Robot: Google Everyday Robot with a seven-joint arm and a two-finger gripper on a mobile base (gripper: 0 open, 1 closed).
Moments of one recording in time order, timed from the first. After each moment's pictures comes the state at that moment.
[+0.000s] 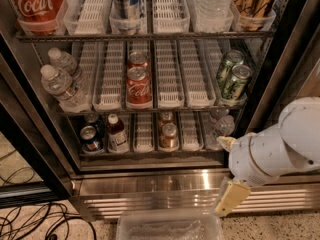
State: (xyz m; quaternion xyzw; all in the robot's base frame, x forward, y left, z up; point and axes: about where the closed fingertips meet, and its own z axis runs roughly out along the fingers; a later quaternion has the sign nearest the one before) arm 0.399 -0.148 0.755 -0.61 0.76 0.07 0.23
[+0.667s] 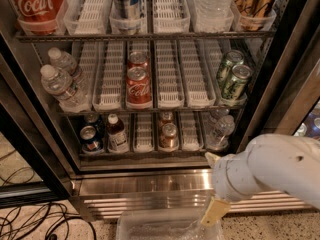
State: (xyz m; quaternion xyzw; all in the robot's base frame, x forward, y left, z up) arm 0.399 -0.132 0.685 -0.61 0.76 0.05 0.22
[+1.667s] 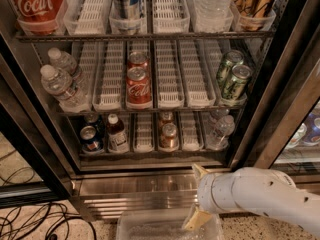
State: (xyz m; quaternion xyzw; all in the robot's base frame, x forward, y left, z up) arm 0.417 -0.101 0.600 -0.61 0.74 0.06 0.29
